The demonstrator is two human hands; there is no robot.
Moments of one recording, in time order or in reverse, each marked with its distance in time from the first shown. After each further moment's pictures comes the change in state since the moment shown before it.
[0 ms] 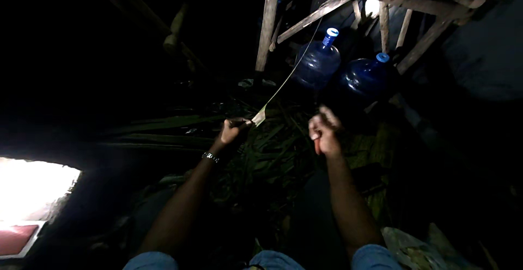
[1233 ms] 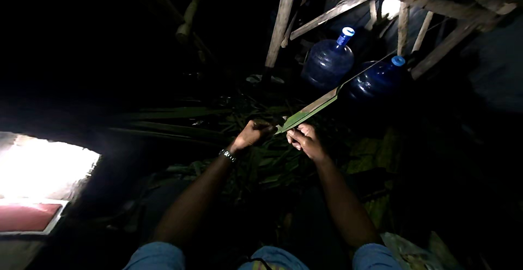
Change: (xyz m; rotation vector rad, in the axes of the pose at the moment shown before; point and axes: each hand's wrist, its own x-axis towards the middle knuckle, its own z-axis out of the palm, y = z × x) left_hand -0.018 0.019 0.024 0.015 -0.196 -0.069; right_hand -0.009 0.015 0.060 -0.080 -0.317 0.214
